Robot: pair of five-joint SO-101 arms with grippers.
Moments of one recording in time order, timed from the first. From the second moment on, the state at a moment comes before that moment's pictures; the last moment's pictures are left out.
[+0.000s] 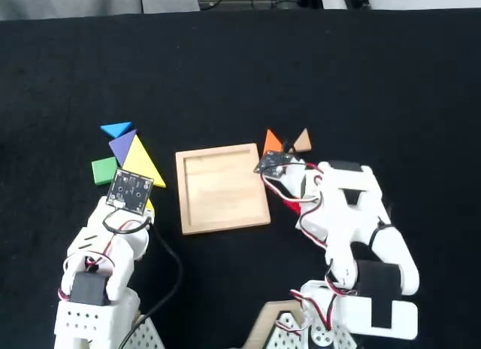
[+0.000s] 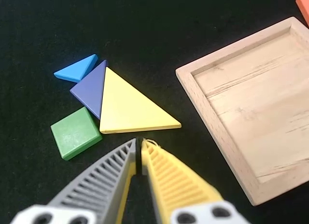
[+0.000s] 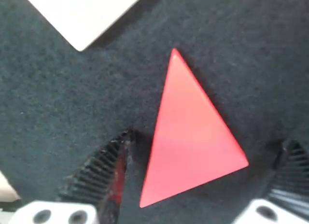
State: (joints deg) left arm 1.1 -101.9 96.4 52.3 -14.8; right arm 6.2 -8.2 52.5 56.9 64.6
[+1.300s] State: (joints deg) left arm 1.1 -101.9 96.4 52.3 -14.8; right arm 1.5 -23.9 41.0 74.0 41.2
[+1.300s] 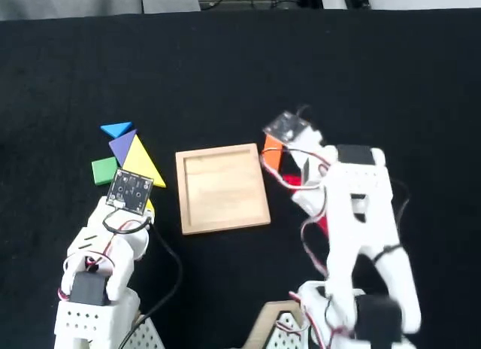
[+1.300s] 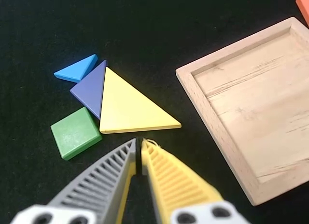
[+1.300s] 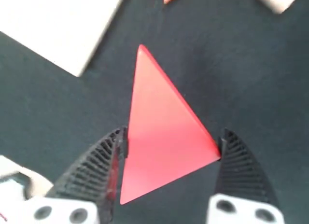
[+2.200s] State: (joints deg) left arm -9.0 -101.9 96.4 51.9 -12.4; right arm -34.2 17.6 1.8 79.5 -18.4
